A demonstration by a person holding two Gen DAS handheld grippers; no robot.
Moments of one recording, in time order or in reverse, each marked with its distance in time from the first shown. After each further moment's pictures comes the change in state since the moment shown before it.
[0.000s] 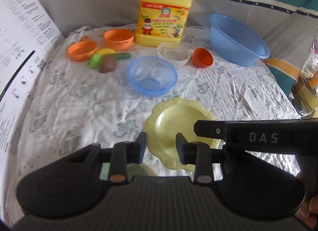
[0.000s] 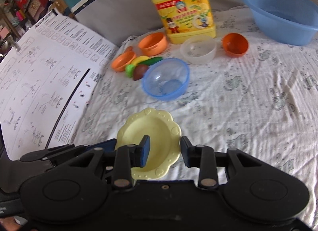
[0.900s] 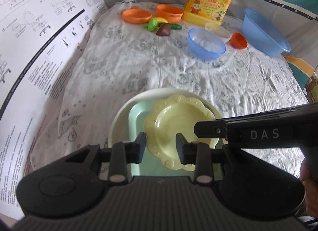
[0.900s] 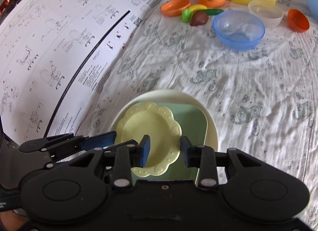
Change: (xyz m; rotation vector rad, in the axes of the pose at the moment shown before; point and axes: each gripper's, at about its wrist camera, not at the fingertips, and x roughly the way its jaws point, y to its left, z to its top) left arm -0.041 0.090 -0.078 -0.116 0.075 0.061; right arm 0.048 0.096 -0.052 -0.170 0.227 0.061
